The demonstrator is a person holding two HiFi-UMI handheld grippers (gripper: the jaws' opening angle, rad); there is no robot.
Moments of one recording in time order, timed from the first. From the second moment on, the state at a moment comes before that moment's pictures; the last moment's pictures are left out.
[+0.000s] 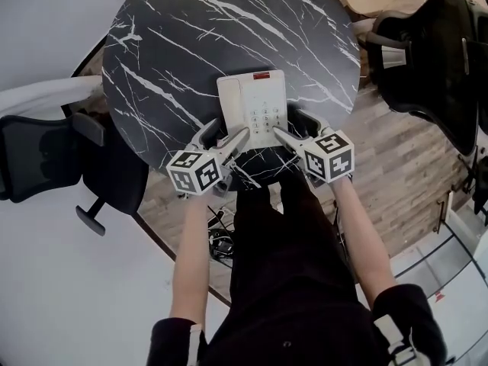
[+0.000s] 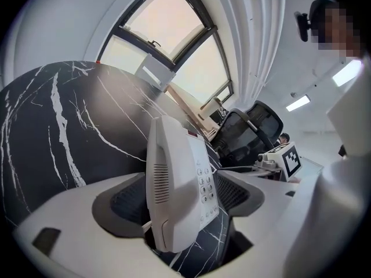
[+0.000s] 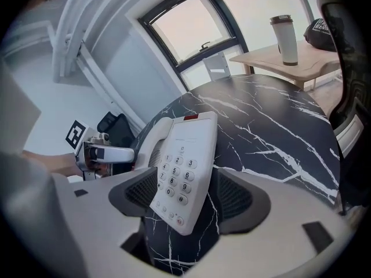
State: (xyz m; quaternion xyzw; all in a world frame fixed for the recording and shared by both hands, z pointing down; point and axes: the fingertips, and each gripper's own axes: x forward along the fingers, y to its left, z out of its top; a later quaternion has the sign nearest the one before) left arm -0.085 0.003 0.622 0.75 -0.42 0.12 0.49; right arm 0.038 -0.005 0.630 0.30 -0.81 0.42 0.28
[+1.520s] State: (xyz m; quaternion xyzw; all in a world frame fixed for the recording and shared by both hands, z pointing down) left arm -0.075 0.000 0.654 0.76 -0.34 0.13 0.54; right arm 0.018 -0.011 0.660 0.28 -0.79 0.46 0.28
